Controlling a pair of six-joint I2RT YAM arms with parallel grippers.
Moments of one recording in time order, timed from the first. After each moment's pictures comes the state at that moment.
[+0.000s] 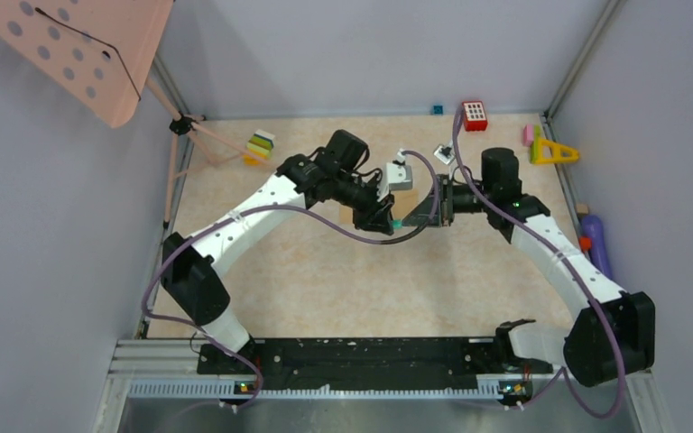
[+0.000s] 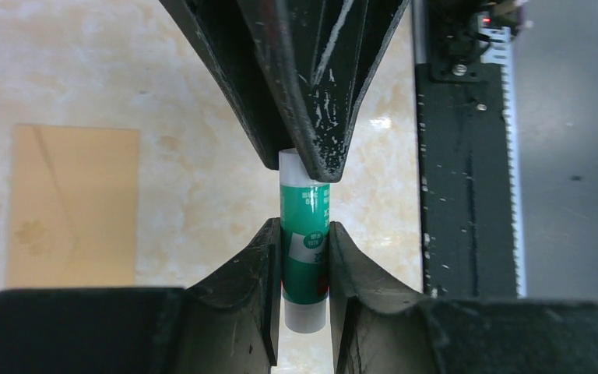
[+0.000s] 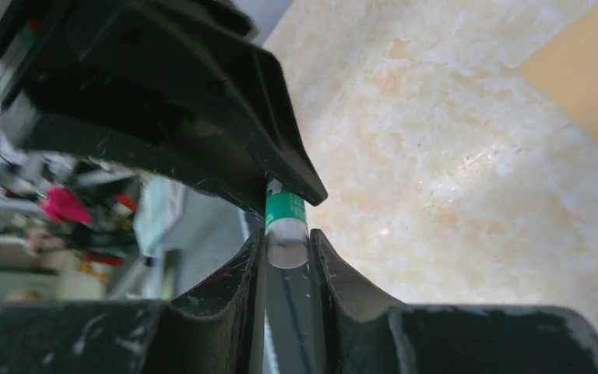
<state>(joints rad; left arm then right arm) -0.75 1.63 1.57 -0.74 0.71 0.45 0.27 1.24 0.93 -0.18 -1.10 0.45</state>
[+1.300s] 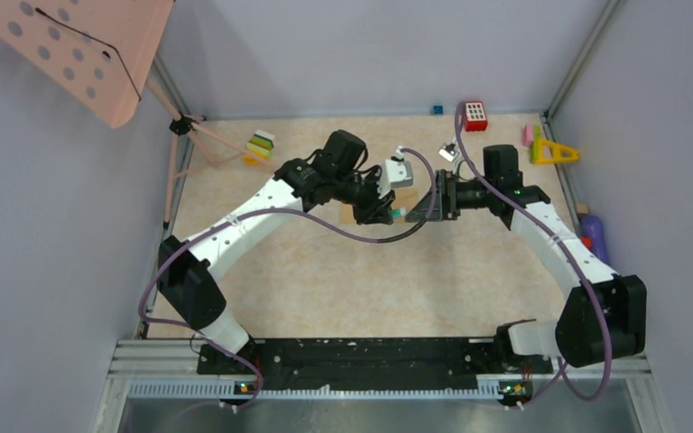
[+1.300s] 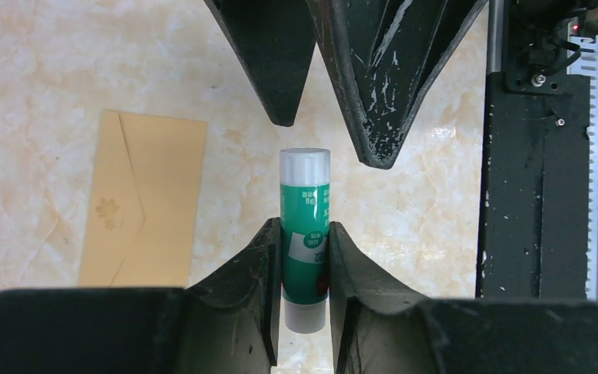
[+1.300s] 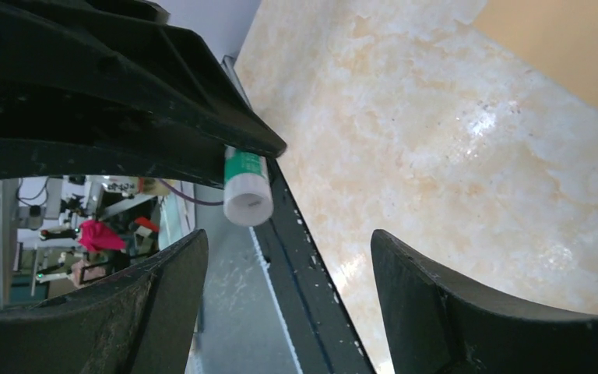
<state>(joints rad) -0.74 1.62 1.54 -0.68 0.62 0.44 0.20 1.31 0.99 -0.40 -1.07 0.30</state>
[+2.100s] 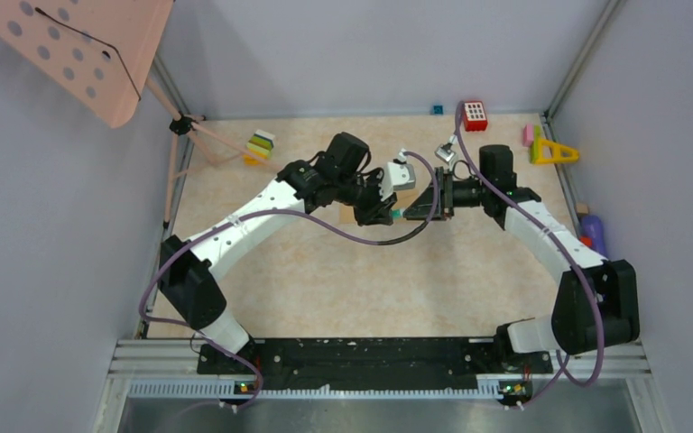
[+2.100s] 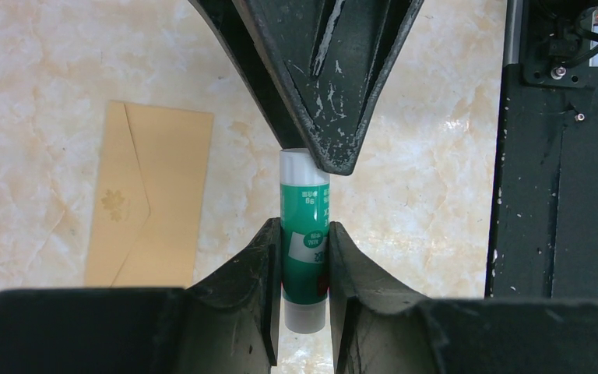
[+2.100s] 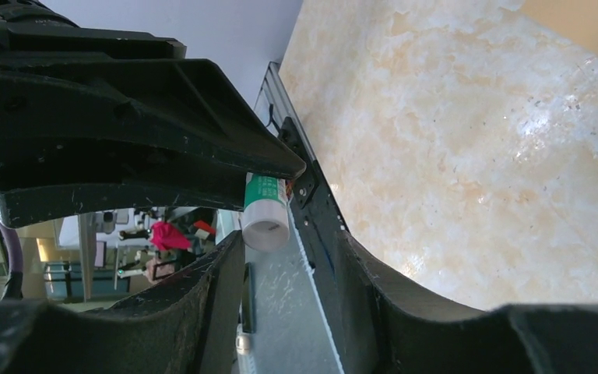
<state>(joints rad) -0.76 1.62 1.53 -0.67 0.56 0.44 0.20 1.37 0.94 -0.19 -1.17 0.55</state>
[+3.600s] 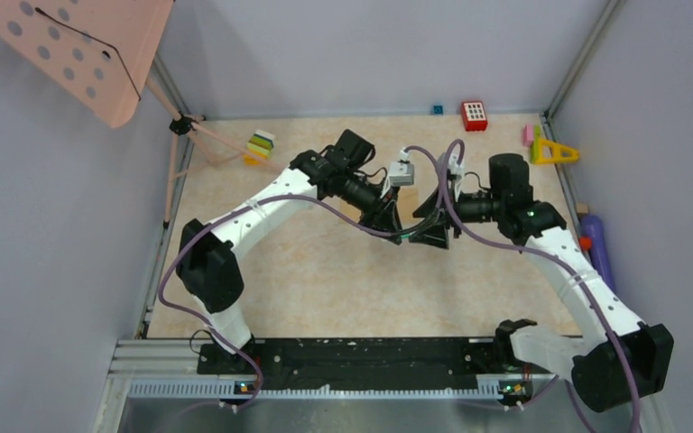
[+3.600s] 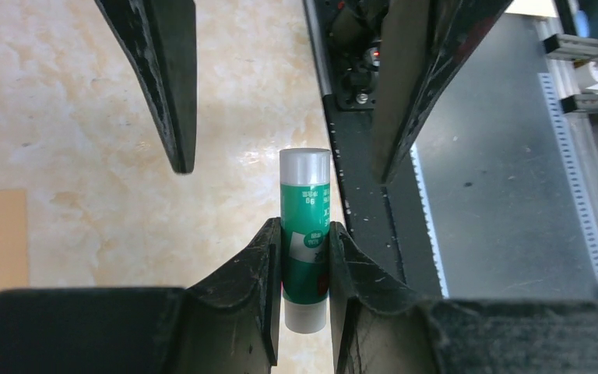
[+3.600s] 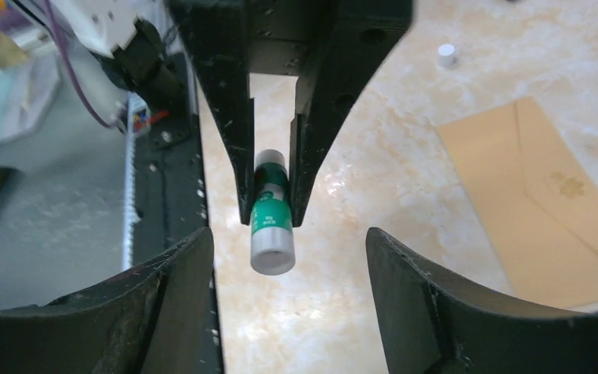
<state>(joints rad) -0.71 1.76 1.62 -0.81 1.07 0.43 0.31 1.07 0.95 -0.45 -1.04 -0.31</state>
